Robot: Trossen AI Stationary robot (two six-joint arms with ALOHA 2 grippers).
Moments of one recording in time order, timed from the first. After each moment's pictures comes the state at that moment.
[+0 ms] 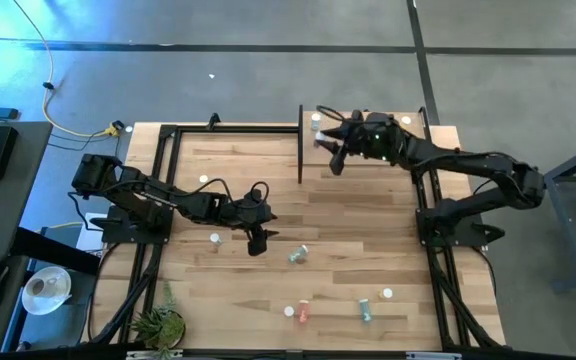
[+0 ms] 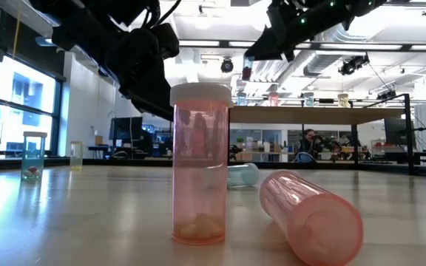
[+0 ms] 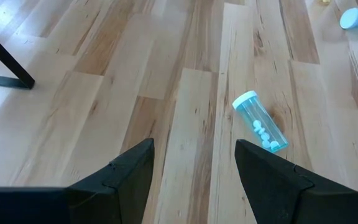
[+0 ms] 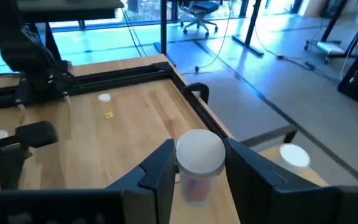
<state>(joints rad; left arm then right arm) 0.00 1.51 0.71 0.10 -0.16 -0.21 -0.41 1.27 0.95 0.02 0.00 -0.06</state>
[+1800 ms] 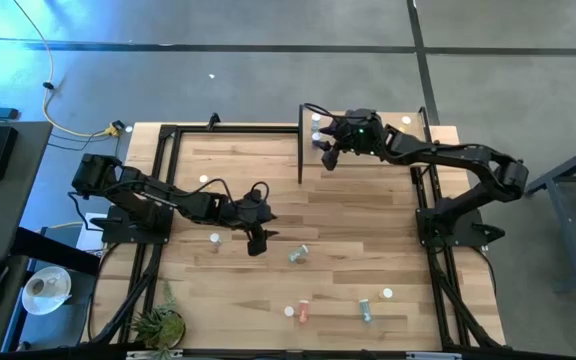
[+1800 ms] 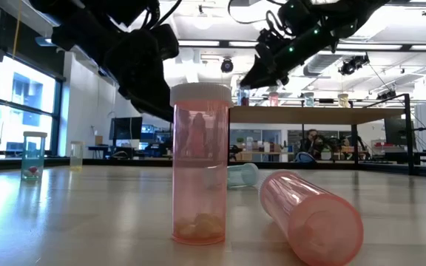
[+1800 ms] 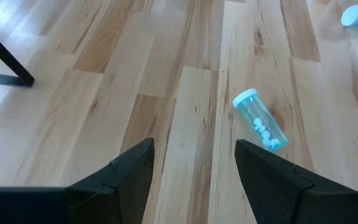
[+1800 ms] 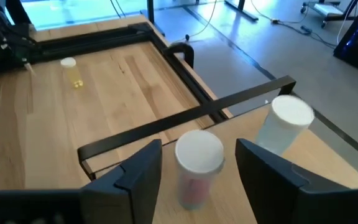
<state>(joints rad) 0.00 1.51 0.71 0.09 -0.16 -0.21 -0.50 1.42 0.95 0.05 -0.03 -0.07</state>
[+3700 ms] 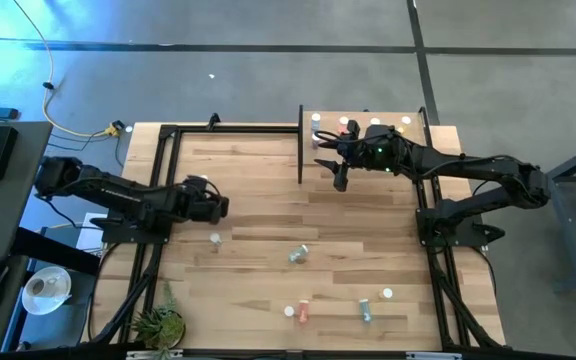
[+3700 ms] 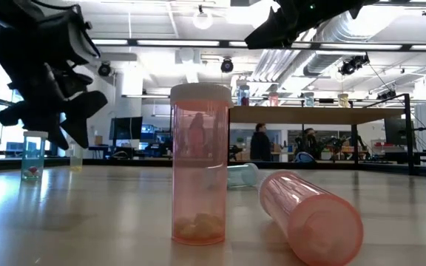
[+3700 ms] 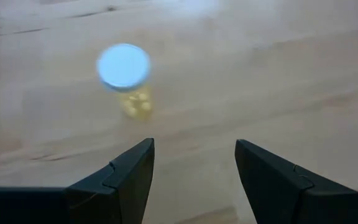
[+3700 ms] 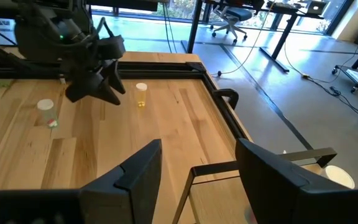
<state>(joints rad) 0.05 1.11 0.43 -0.66 -0.67 -1.33 -0.29 1.22 0.95 -0.04 0.02 -0.18</state>
